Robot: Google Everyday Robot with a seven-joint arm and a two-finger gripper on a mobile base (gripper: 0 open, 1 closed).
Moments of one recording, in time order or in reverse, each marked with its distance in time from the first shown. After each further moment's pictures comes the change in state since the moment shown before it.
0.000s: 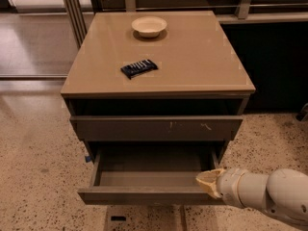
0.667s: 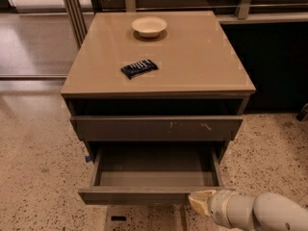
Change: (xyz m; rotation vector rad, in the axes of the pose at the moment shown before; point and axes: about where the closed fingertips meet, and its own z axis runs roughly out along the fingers) arm 0.059 0.030 0.043 -0.049 0.006 0.175
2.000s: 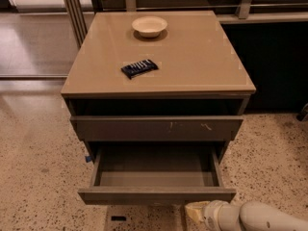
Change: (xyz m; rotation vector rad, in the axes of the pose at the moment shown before) arm 0.072 -0.023 0.067 -0.009 0.045 0.166
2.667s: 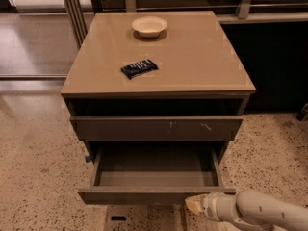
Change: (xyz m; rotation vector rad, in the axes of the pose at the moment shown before) arm -0.005 -0.039 0.037 -0.039 0.013 -0.008
